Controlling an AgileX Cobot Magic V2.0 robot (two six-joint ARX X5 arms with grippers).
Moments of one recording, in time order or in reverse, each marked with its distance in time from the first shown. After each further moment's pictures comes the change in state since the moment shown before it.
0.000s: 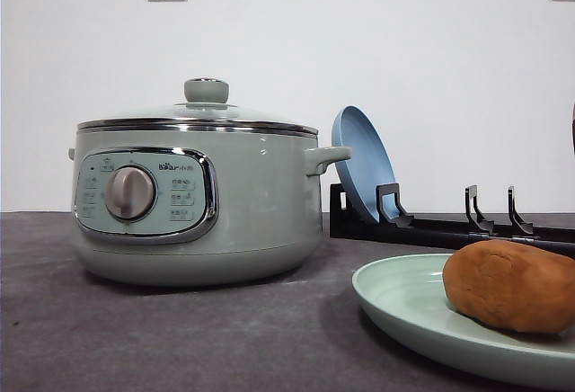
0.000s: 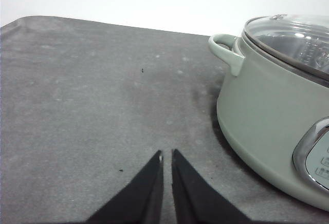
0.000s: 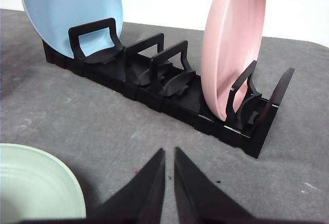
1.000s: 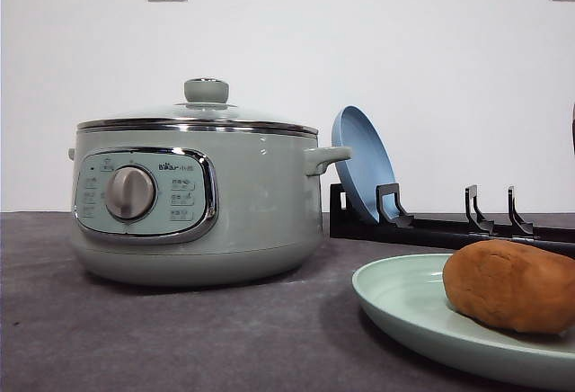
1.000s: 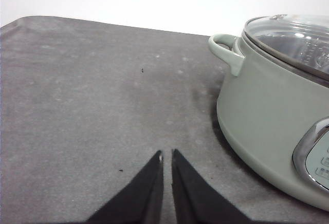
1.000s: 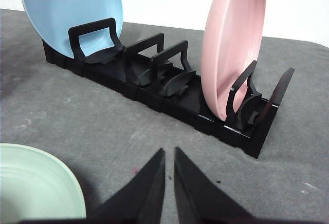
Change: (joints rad) left_arx 0.000 0.000 0.000 0.000 0.000 0.000; right_arx 0.000 0.000 0.000 0.000 0.000 0.000
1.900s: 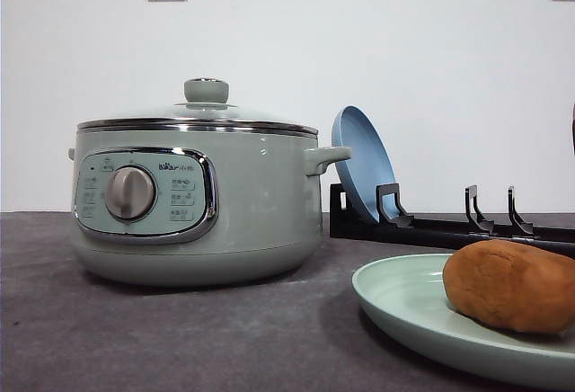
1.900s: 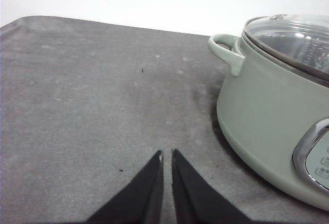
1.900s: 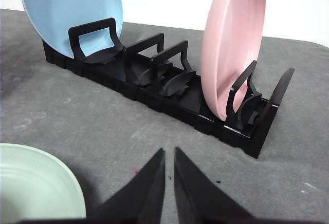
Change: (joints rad) left_arx 0.000 0.000 0.000 0.000 0.000 0.000; right_arx 0.000 0.000 0.000 0.000 0.000 0.000
